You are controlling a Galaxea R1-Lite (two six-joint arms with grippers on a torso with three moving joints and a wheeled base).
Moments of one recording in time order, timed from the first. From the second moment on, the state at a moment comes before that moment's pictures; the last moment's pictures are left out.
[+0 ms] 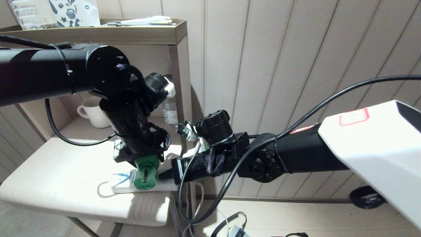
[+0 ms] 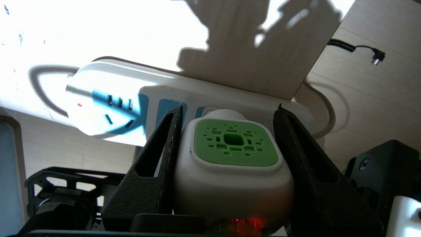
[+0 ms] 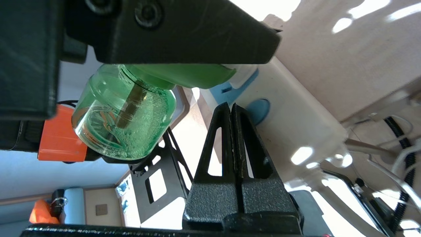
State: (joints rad) left arm -0.57 2.04 -1.89 1.15 0.13 -0.79; right arm 0.80 2.16 -1.49 -0.13 0.57 0.43
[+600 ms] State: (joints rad) left arm -0.57 2.01 -1.89 1.15 0.17 -0.78; right arm 0.78 2.19 -1.41 -0.20 0.57 0.43
